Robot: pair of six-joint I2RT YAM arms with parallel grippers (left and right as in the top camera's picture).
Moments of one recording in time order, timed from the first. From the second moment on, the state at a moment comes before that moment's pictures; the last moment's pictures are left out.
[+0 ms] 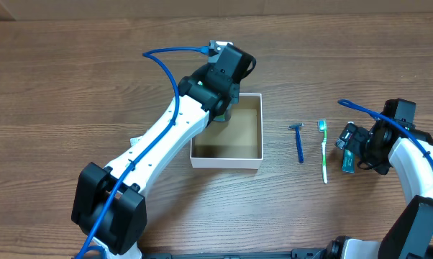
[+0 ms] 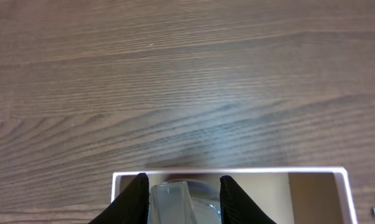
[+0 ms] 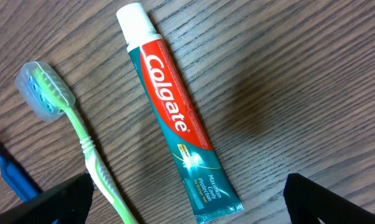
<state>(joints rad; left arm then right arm) -0.60 1.85 1.60 -0.70 -0.37 -0.45 -0.34 1.52 0.88 -0.70 -0.07 0.25</state>
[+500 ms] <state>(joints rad) -0.57 1.85 1.60 -0.71 -0.37 -0.50 -0.34 1.52 0.88 -0.70 -0.07 0.25</state>
